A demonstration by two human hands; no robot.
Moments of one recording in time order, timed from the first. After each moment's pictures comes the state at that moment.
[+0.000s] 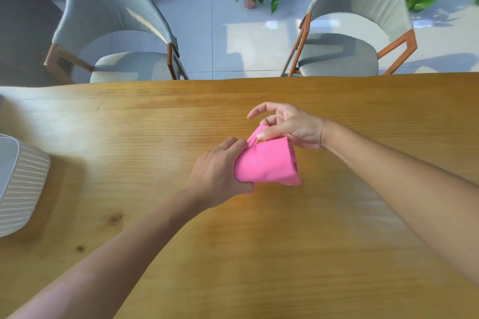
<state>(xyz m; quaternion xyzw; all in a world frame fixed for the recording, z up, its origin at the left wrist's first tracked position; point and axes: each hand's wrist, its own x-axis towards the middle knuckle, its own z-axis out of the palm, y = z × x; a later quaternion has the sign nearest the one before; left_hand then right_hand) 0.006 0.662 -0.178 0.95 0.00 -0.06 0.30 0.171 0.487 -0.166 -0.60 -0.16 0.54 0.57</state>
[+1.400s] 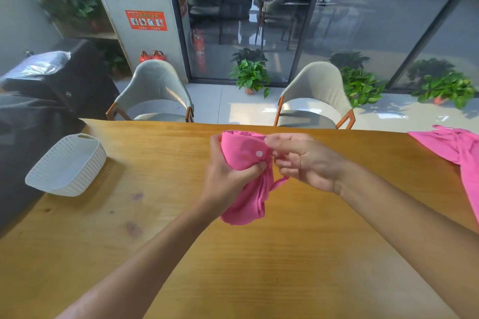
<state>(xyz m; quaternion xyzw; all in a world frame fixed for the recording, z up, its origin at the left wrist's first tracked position) -0.149 0.516 0.030 0.72 0.13 0.15 0.66 -0.044 0.353 0.085 -0.58 -0.14 0.45 0.66</state>
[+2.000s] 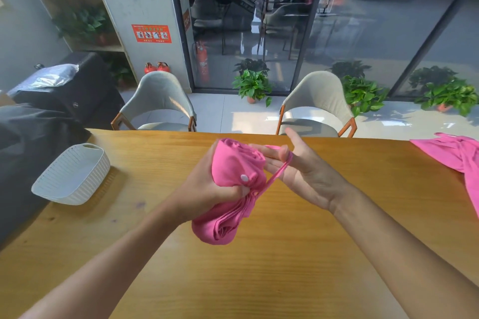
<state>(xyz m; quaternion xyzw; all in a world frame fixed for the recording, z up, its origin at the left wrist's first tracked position) -0.164 0.554 0.063 0.72 -0.03 0.00 0.69 -0.059 0.346 0.081 -0.49 -0.16 0.39 0.76</state>
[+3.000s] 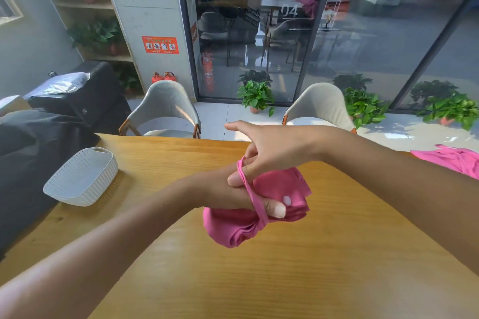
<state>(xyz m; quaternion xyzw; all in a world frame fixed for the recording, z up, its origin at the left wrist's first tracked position) -0.171 0.530 0.135 0.82 -0.17 -0.19 0.52 -0.072 0.400 0.189 -0.84 -0.43 0.31 0.15</state>
